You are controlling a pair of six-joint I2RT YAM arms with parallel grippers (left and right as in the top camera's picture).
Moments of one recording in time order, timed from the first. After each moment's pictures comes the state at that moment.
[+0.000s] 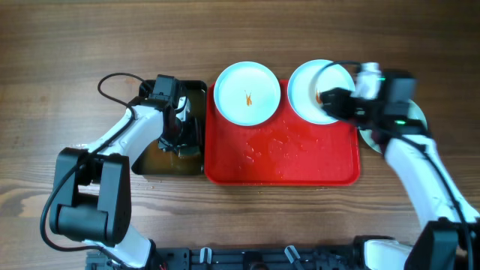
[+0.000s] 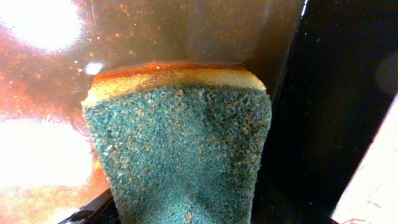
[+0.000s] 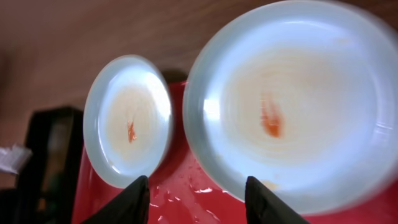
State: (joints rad) left arm -0.19 1.79 1.01 -0.68 0.21 -0.32; right arm 0.00 1.42 0.85 -0.26 -0.45 0.29
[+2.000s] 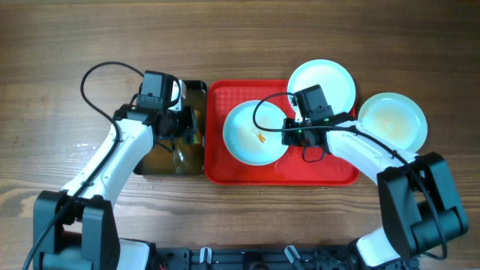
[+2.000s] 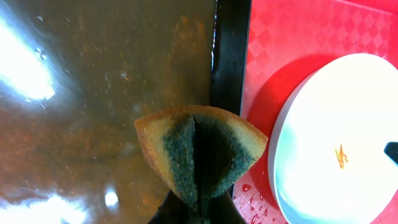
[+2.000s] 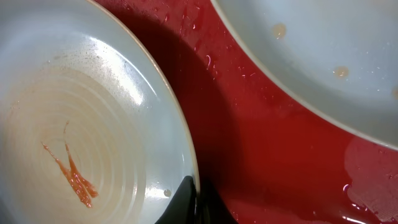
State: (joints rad) left arm -0.19 1.57 0.97 -0.58 0.21 -0.32; right arm 0.35 1.71 0.87 -0.36 -0.13 0.43
